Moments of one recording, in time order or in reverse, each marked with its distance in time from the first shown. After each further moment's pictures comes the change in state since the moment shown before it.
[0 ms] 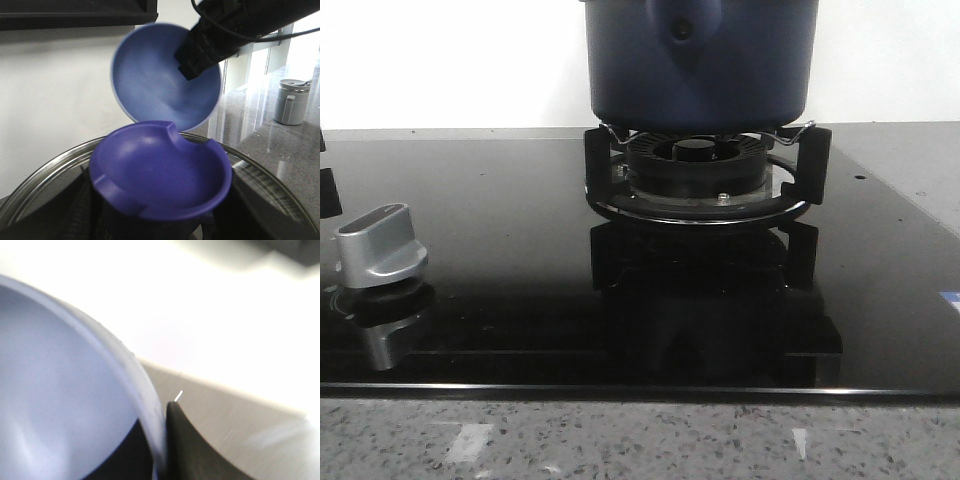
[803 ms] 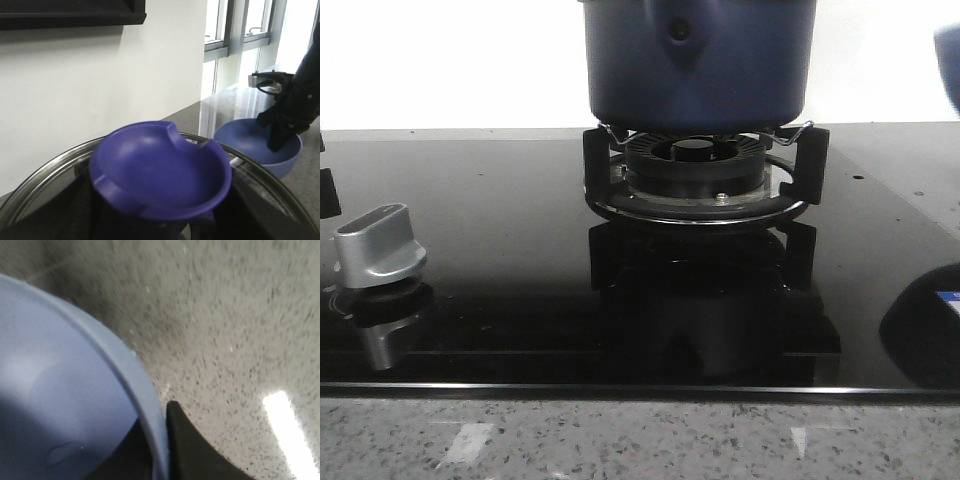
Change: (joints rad) left arm -0.031 0.000 0.000 0.000 0.002 0.000; right arm -0.782 -0.281 0.650 0.802 0.048 -0.123
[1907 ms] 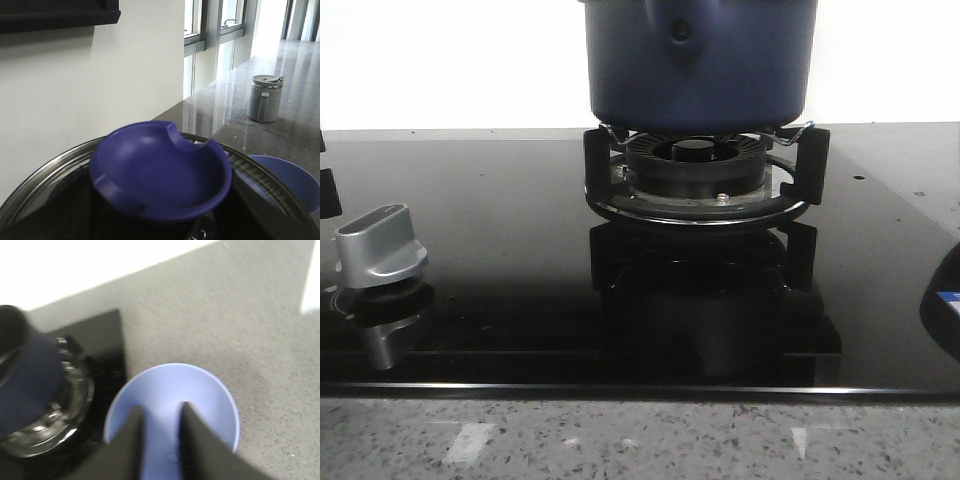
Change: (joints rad) left arm -0.113 0.296 -0.231 -0.044 -0.003 0.087; right arm 0.115 -0.698 0.206 0.017 -0.259 -0.005
